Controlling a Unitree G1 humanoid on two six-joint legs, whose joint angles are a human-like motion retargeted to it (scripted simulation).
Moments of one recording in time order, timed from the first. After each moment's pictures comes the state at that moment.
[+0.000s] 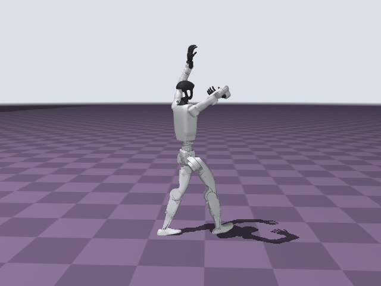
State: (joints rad) left arm -2.72 0.77 -1.40 1.08 0.09 -0.11 0.46; right arm 0.92 -2.25 -1.39 0.44 1.97 1.61 1.61; waist 0.26 -0.01 0.08; left_leg 0.37 -0.28 -0.31 0.15 -0.52 0.03; right_leg -0.39 0.04 0.09 0.24 -0.12 0.21
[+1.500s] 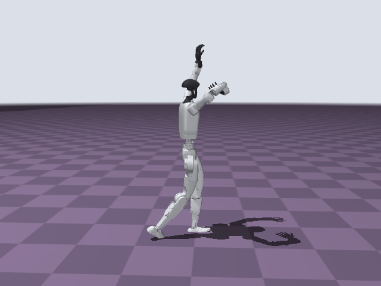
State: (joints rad) left arm -2.73 0.87 -1.40 1.13 0.24 0.00 0.47; right arm 0.82 -2.25 -1.44 0.49 1.97 1.61 1.61; waist 0.28 -0.04 0.10; left_leg -0.12 -0.17 0.02 0.23 -0.30 0.03; right_leg 0.28 0.16 0.42 0.55 -0.09 0.26
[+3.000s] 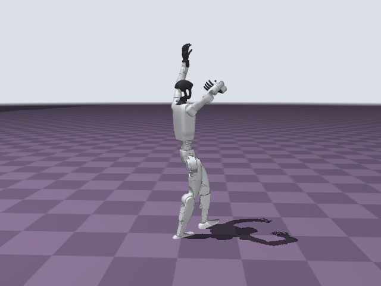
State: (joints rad) left arm -2.74 0.87 -1.40 1.14 0.29 0.01 0.43; right arm 0.79 -2.25 -1.44 0.54 1.97 1.61 1.61; waist 0.25 0.06 0.12; left_leg -0.34 -0.06 -0.07 0.52 -0.41 -0.08; right_leg 0.24 0.21 0.32 0.20 -0.39 0.05
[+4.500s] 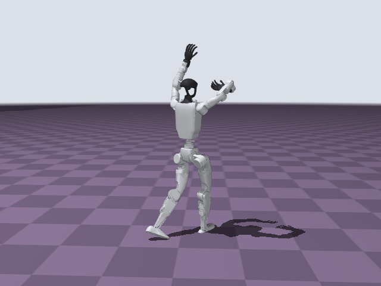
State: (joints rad) left arm -2.73 0.82 -1.40 0.96 0.30 -0.08 0.48; right arm 0.71 -2.25 -1.29 0.58 1.97 1.61 1.61; waist 0.19 0.04 0.02; left_leg 0.40 -0.20 -0.41 0.38 -0.18 -0.23; right_leg -0.20 0.16 0.10 0.21 -0.23 0.09
